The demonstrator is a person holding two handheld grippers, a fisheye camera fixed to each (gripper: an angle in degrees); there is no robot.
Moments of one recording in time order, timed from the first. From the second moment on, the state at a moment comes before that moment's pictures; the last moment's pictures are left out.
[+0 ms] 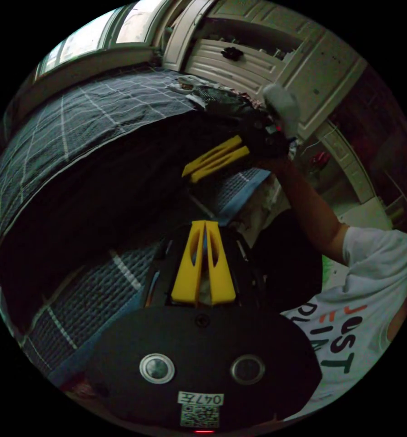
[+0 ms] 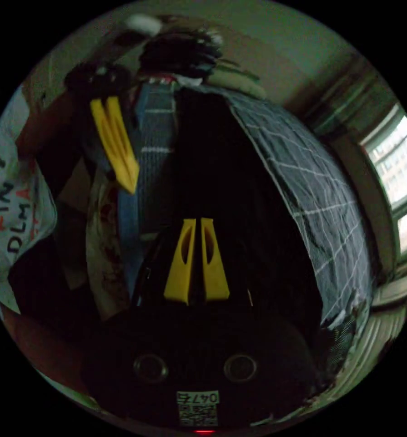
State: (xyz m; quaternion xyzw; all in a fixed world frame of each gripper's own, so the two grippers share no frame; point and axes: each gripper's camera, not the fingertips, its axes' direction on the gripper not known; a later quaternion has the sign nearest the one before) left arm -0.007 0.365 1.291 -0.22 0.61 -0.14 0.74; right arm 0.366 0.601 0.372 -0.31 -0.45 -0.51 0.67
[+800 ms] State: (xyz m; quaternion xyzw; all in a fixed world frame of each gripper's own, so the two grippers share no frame) left arm 0.105 0.312 1.222 -0.06 0.44 -0.07 0.89; right arm 0.443 0.564 0.489 -0.37 -0.53 -0.20 0.74
